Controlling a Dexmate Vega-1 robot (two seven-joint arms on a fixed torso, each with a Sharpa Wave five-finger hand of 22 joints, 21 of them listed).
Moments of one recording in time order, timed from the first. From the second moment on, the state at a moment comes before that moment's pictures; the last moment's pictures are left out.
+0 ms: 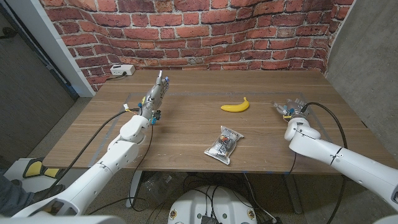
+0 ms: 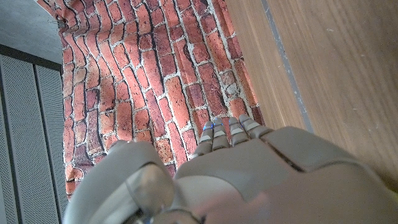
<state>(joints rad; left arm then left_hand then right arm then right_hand) 0.93 0.55 0.35 -1.47 -0.58 -0.33 0.06 0.39 0.10 -0.25 0.10 0.26 0.07 0.09 0.21 0.18 0.08 0.06 0.21 0.18 -0.01 0.05 0.19 0.18 -0.04 -0.01 0.21 0.18 -0.78 -0.87 -0.74 -1.77 -0.15 -0.96 -0.38 0.12 0.00 0.15 -0.01 0.20 0.06 -0.05 0.18 0.19 -0.17 0.14 0.21 0.19 -0.17 0.18 0.19 0.18 -0.17 0.21 0.20 0.19</state>
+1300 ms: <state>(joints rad) 0.91 0.55 0.37 -1.46 -0.57 -0.32 0.05 0.39 0.10 -0.25 0.10 0.25 0.07 0.09 0.20 0.18 0.08 0.06 0.21 0.18 -0.01 0.05 0.19 0.18 -0.04 0.00 0.21 0.18 -0.81 -0.89 -0.74 -1.80 -0.12 -1.01 -0.39 0.13 0.01 0.16 -0.02 0.20 0.13 -0.10 0.21 0.19 -0.17 0.14 0.21 0.19 -0.17 0.18 0.19 0.18 -0.17 0.21 0.20 0.19</state>
